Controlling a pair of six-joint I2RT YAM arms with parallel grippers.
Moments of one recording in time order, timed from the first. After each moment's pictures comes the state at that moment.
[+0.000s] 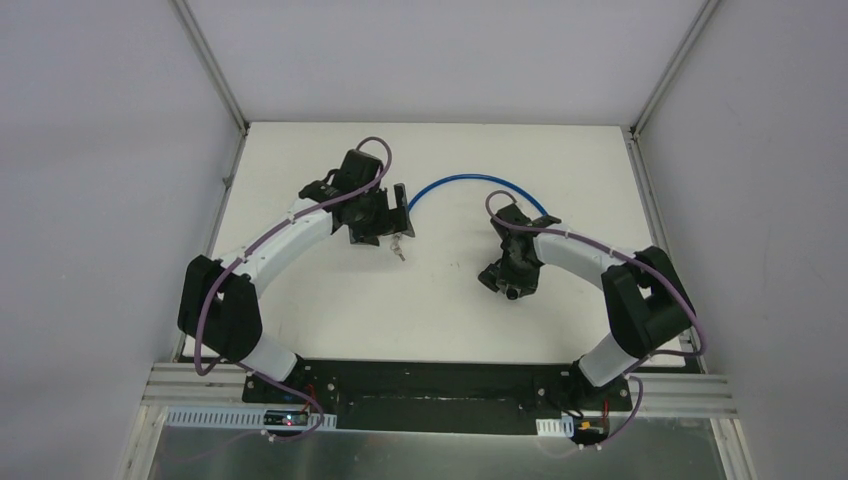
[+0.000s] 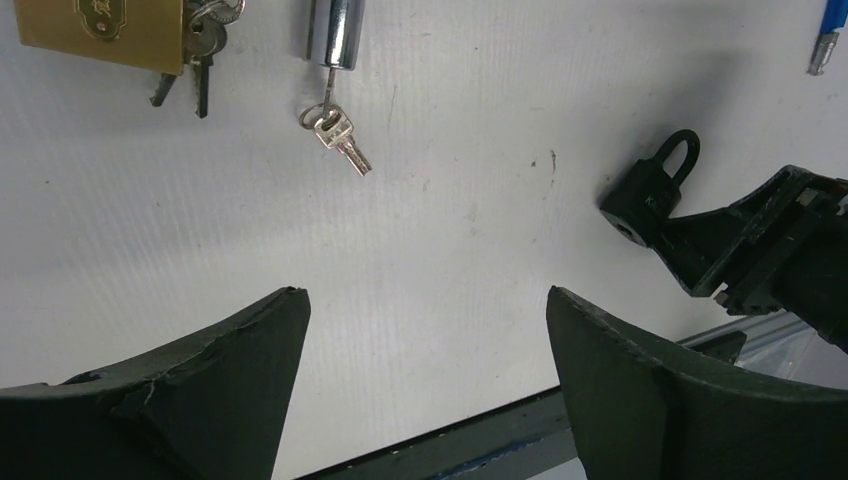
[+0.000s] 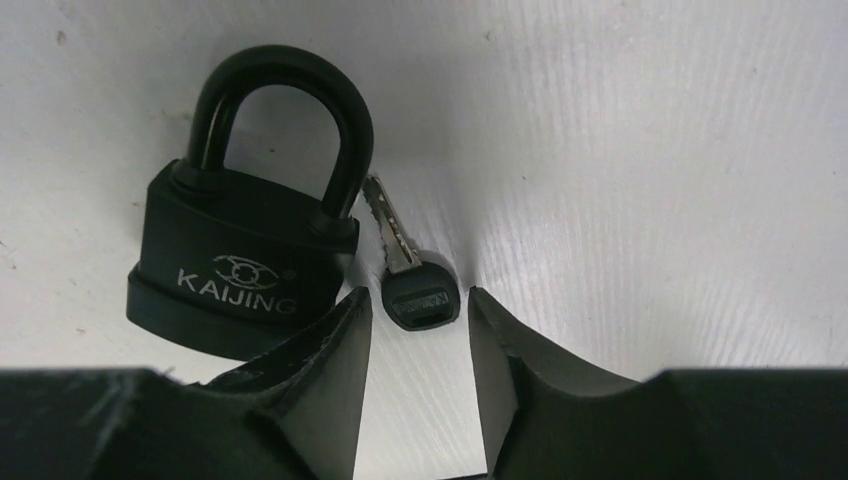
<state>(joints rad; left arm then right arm) -0.49 1.52 1.21 -0.55 0.21 -0.63 0.54 1.59 0.94 -0.80 0.17 0.75</state>
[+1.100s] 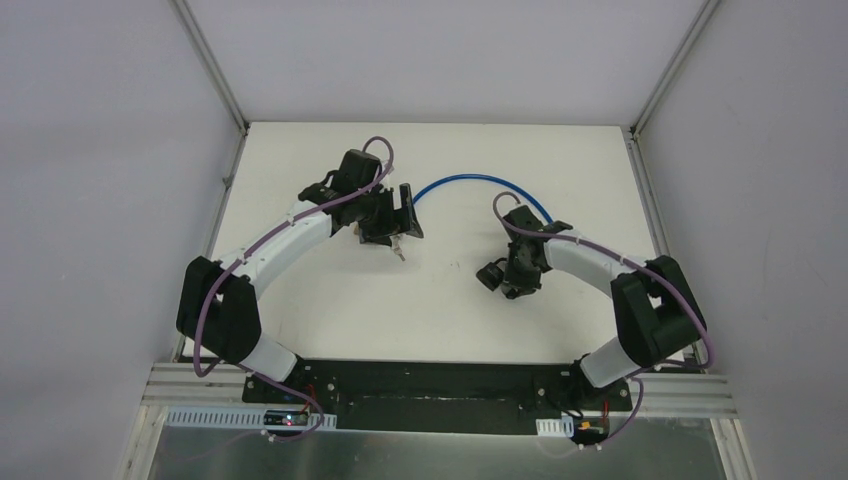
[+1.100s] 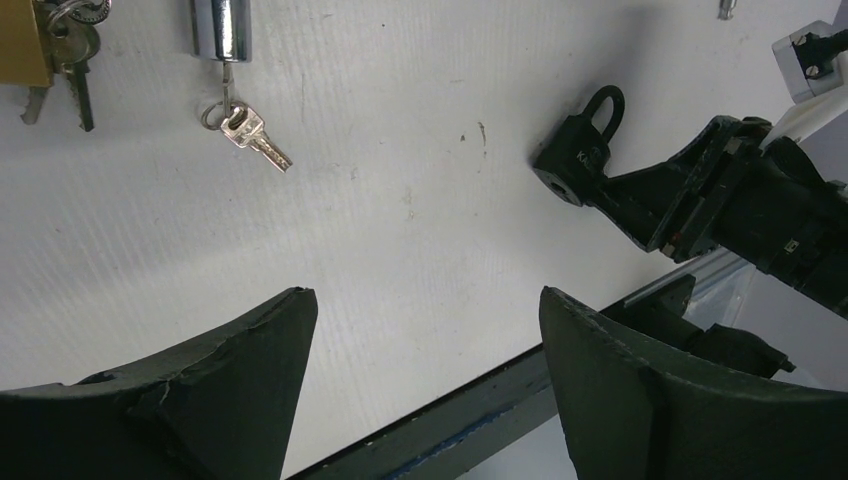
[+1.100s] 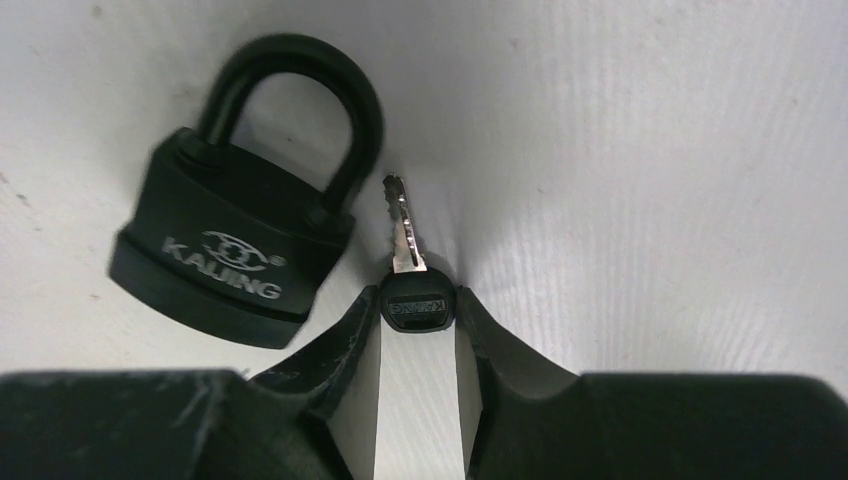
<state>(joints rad) -0.49 1.50 1.18 -0.47 0.35 -0.64 0.49 1.55 0.88 -0.70 0.07 0.66</state>
